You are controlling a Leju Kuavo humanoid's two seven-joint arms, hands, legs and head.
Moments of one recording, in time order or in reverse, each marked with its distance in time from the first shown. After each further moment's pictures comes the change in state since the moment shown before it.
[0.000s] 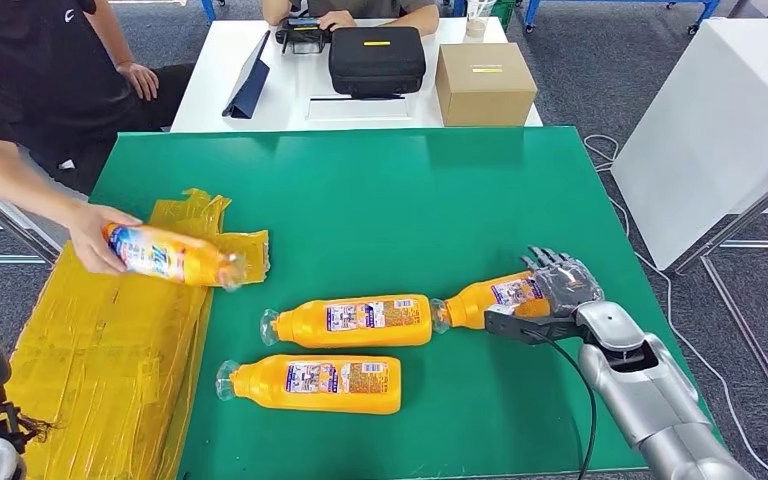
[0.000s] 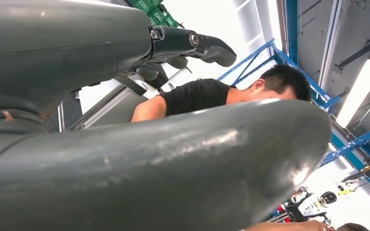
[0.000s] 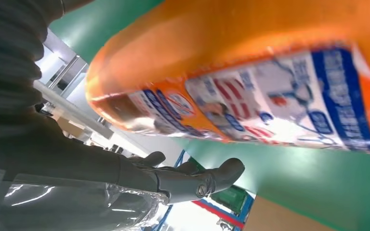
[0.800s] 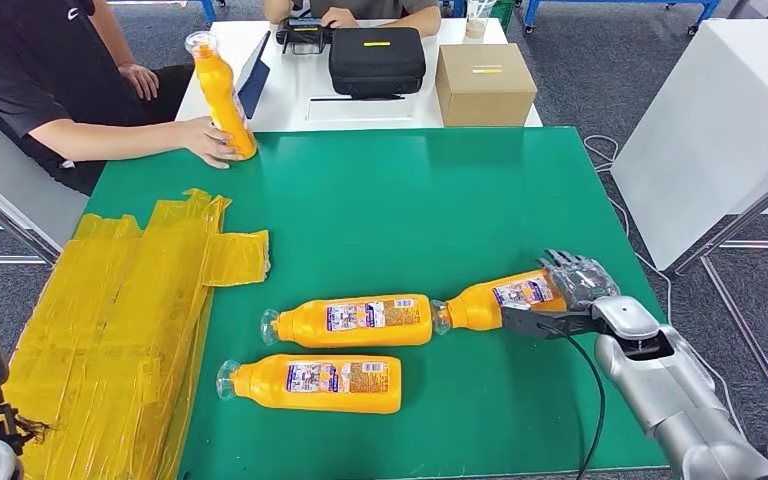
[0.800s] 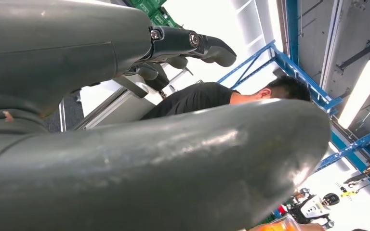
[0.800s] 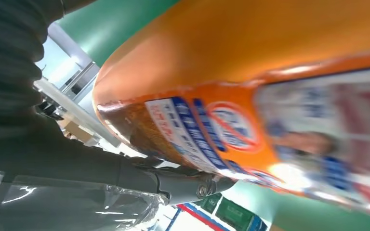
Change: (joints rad) left arm 0.001 -0.002 0.006 -0.011 -0.015 -0.003 0.011; right arm -0.063 -0.057 0.029 0.111 -0.004 0.037 -0.013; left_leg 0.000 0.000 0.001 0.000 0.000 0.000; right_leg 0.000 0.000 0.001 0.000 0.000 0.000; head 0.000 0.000
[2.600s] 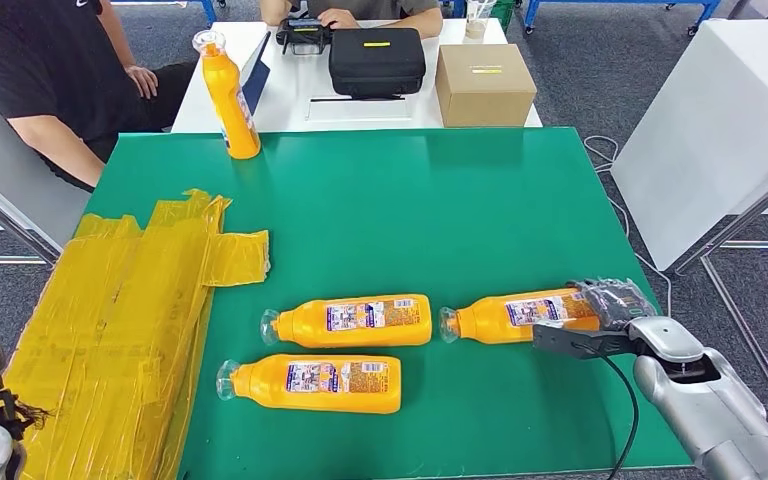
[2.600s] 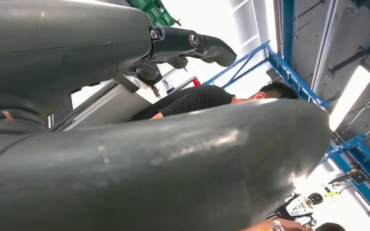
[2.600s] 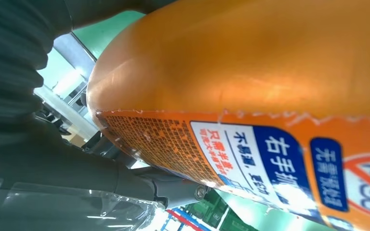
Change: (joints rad) left arm -0.055 0.010 -0.004 0.054 0.064 -0.012 -0.039; right arm 0.122 -0.134 -0.002 -0.082 -0.139 0.016 -0.006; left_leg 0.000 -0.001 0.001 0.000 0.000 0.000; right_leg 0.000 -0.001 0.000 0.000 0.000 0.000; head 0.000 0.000
